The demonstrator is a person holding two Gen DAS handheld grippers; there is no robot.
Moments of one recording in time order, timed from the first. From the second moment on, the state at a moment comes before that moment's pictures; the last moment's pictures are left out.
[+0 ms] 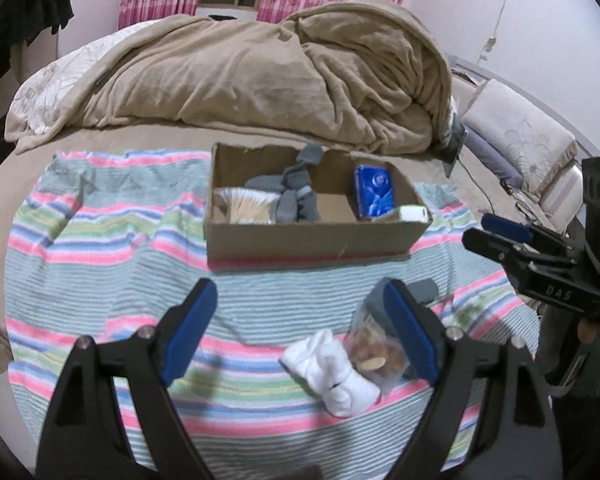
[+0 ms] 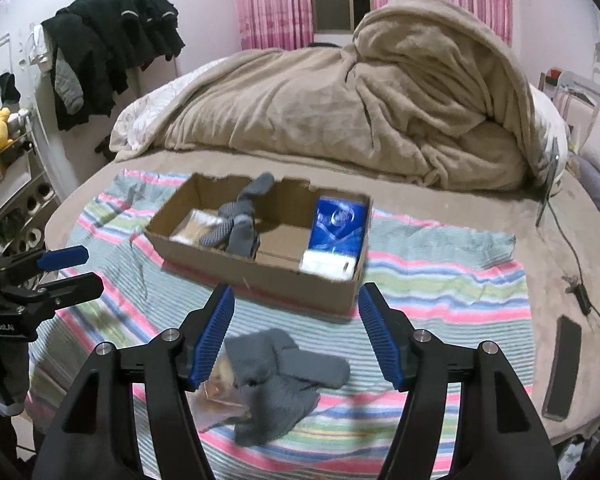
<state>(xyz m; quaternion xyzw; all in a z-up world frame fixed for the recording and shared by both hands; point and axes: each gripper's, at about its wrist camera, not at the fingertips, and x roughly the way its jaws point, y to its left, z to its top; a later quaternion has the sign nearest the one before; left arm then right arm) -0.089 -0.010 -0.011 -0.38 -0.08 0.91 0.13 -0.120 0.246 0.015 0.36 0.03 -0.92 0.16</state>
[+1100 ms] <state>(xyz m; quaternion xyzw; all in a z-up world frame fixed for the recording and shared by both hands) -0.089 0.037 -0.114 -0.48 -0.07 0.86 0.12 -0.126 0.224 -0.069 0.44 0.06 -0.87 0.20</state>
